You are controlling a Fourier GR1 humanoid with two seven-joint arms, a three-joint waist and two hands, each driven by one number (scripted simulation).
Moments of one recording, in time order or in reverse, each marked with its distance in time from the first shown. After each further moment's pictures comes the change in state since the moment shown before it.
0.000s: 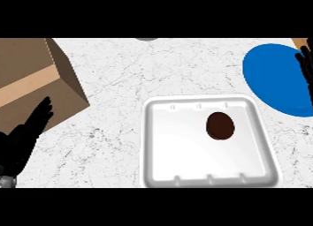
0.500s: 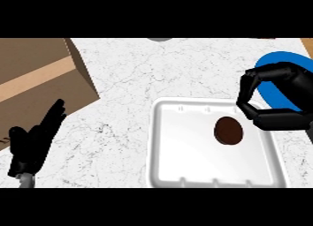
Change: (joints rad) left arm -0.020 -0.093 -0.032 0.043 -0.006 0.059 0.024; right arm -0.178 -0.080 0.227 -0.155 0.092 0.419 -0.134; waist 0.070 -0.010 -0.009
